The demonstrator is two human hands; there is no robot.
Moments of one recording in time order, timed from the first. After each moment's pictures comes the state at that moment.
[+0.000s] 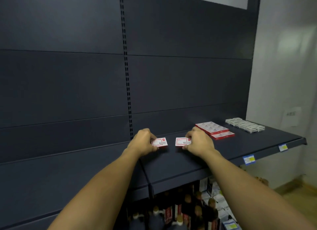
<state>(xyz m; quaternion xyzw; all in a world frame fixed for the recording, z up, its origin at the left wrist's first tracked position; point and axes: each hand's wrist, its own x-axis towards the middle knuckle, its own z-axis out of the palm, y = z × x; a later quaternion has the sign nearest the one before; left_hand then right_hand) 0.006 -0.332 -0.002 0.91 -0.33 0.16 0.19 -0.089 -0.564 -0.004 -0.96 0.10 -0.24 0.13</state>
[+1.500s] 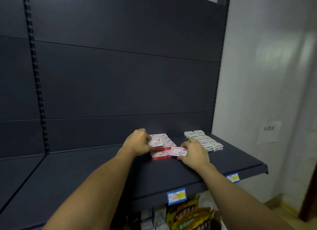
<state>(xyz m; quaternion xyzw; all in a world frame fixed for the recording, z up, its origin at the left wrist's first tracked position) 0.062 -0.682 -0.001 0.92 -0.30 0.17 0.18 -0.043 -0.907 -0.028 -0.96 0.09 -0.25 0.10</state>
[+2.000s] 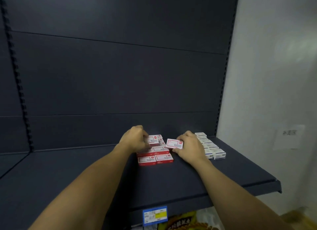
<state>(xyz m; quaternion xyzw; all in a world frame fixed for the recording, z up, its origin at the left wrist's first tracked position) 0.108 -0.741 -0.005 0.95 -0.24 0.17 0.14 0.033 -0.976 -0.030 -0.95 0.01 -0.26 0.16</state>
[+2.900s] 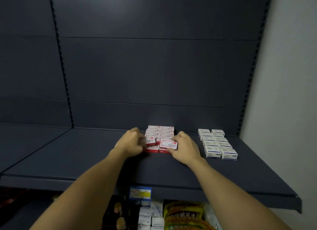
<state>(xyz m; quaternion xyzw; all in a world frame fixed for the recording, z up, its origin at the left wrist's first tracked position) 0.037 -0.729 -0.042 0.97 -0.13 0.16 0.16 0.040 -0.979 -0.057 -0.94 -0.17 -0.21 0.20</state>
